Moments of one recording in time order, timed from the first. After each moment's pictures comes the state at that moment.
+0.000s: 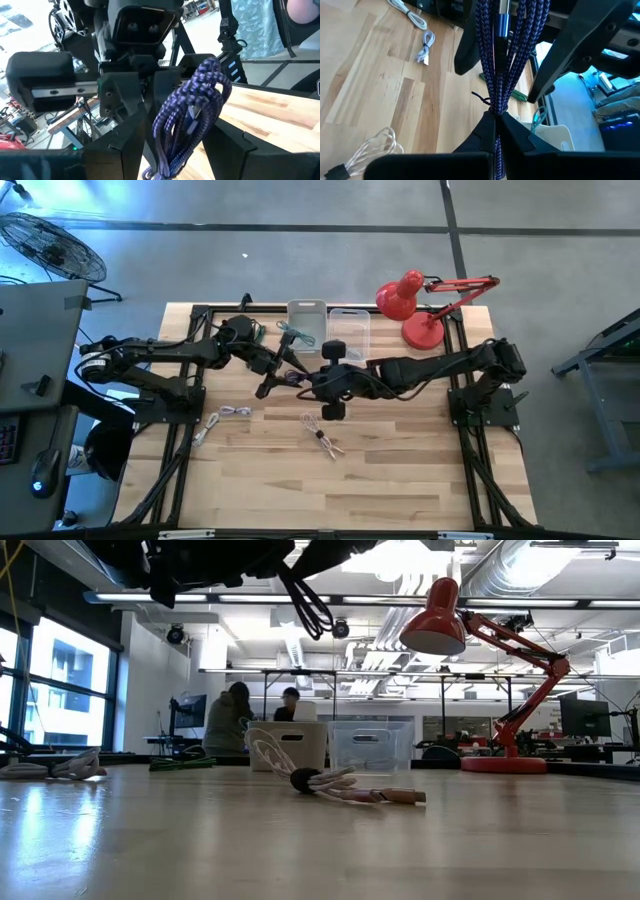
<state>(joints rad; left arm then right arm) 0.30 1.25 0.71 0.55 0.78 0.55 0.13 1.72 1.51 -0.39 0.43 -0.32</state>
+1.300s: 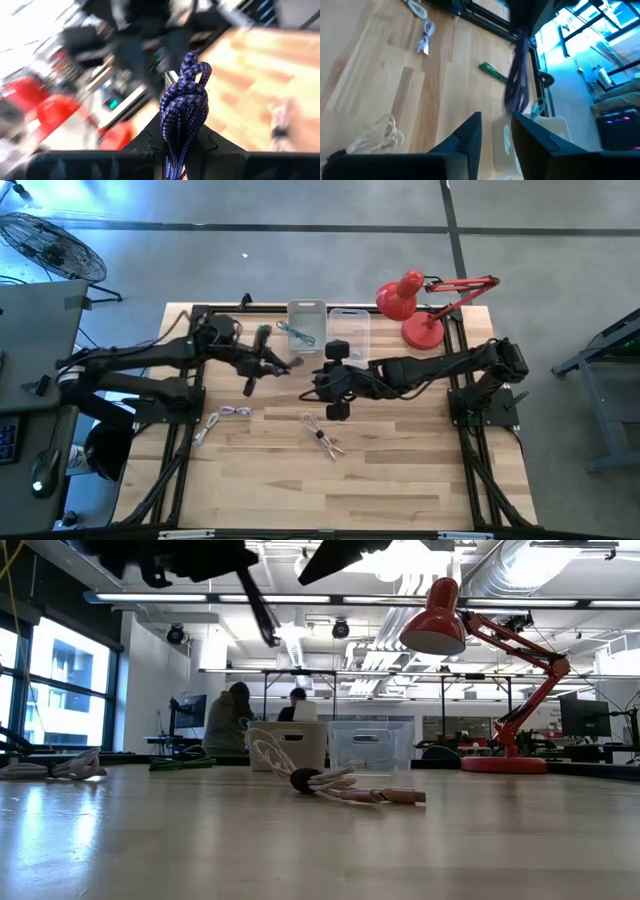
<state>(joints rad) 0.30 0.96 0.71 0.08 0.48 0.80 0.14 1.71 1.51 -0.47 0.47 -0.32</state>
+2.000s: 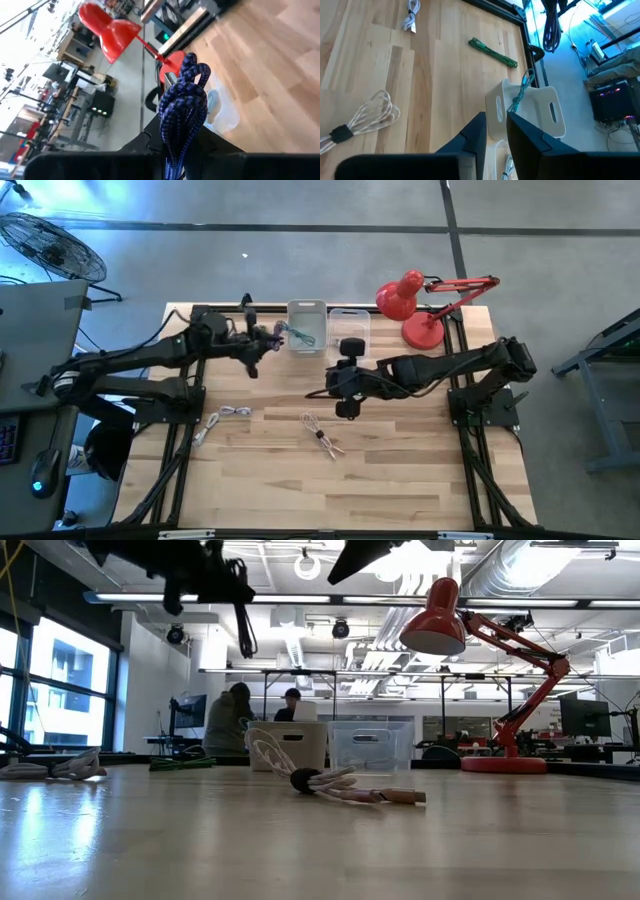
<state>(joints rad) 0.34 0.91 0.73 -0.04 0.03 0.93 0.16 1.64 1.51 -0.63 0.54 -0.18</state>
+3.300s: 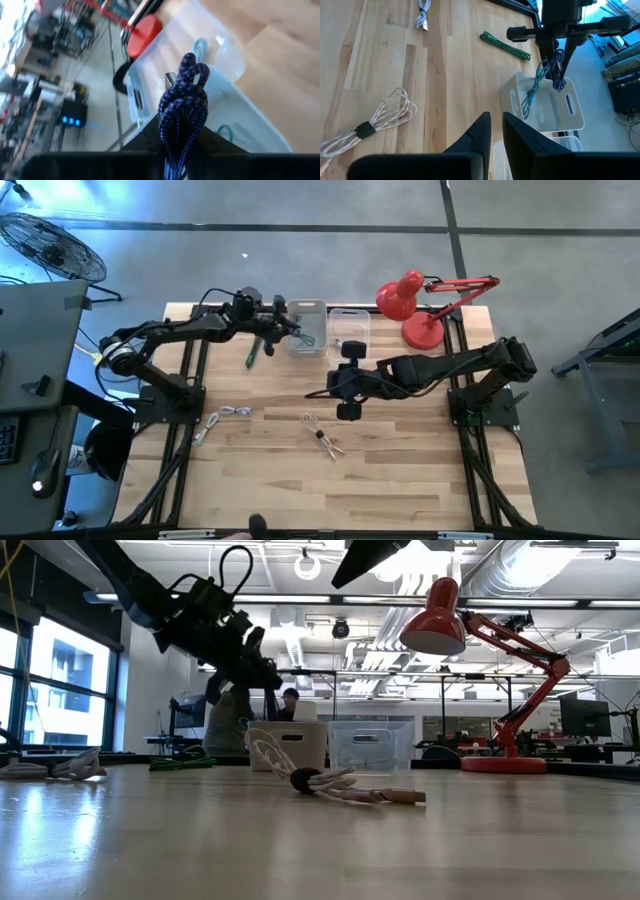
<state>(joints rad) 0.71 1.45 0.76 0.27 0.48 1.20 0.16 1.64 1.51 -0.67 0.49 -0.10</state>
